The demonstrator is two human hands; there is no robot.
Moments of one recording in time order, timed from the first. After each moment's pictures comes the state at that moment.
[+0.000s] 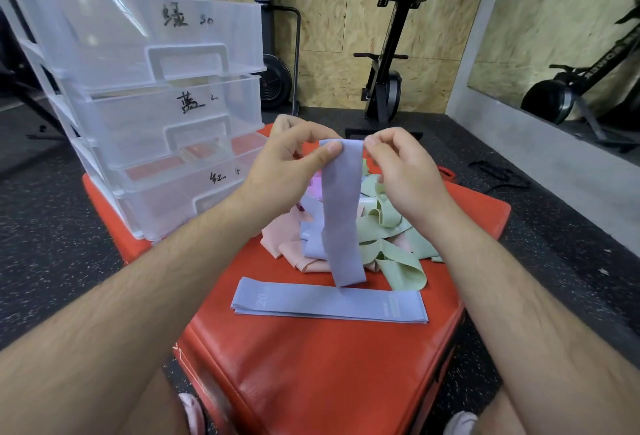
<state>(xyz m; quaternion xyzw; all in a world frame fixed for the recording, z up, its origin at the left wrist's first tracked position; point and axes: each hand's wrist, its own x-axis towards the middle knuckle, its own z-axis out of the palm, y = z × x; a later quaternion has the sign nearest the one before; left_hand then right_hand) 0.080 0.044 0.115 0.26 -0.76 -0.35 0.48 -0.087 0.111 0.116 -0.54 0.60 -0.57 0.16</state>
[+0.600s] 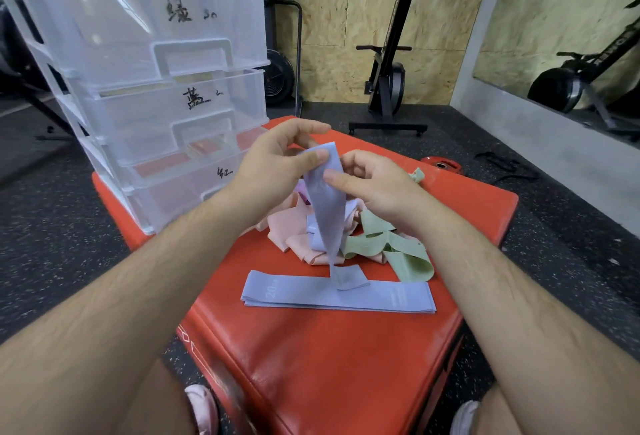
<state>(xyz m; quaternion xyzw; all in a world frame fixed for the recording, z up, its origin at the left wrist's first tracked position) 0.099 0.029 0.104 0.26 -0.72 -0.45 0.45 -0.076 0.094 0.089 -0.62 0.55 -0.46 0.32</state>
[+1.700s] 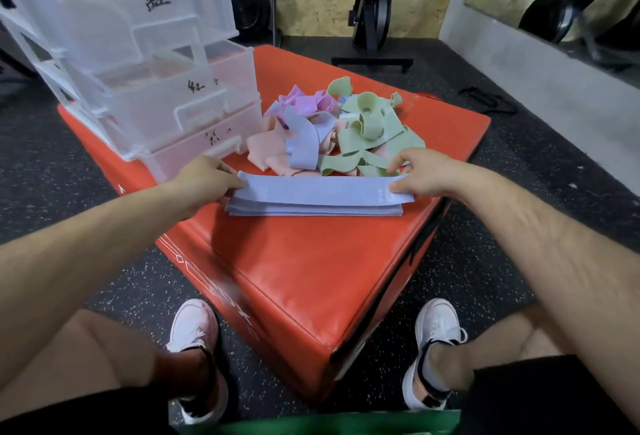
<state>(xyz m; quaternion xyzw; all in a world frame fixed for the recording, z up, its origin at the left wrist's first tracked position) 0.172 0.041 -0.017 0.58 -0.66 -0.42 0.23 -0.173 0.170 0.009 -0.56 0.78 -0.14 0.23</state>
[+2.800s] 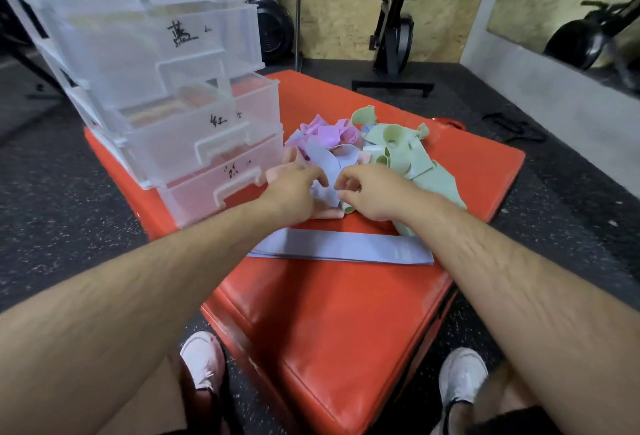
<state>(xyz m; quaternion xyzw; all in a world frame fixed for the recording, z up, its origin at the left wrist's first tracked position) 0.079 0.012 -0.015 0.43 -0.88 -0.14 0.14 -0.092 0.086 0.012 -0.70 0.69 -0.14 0.12</state>
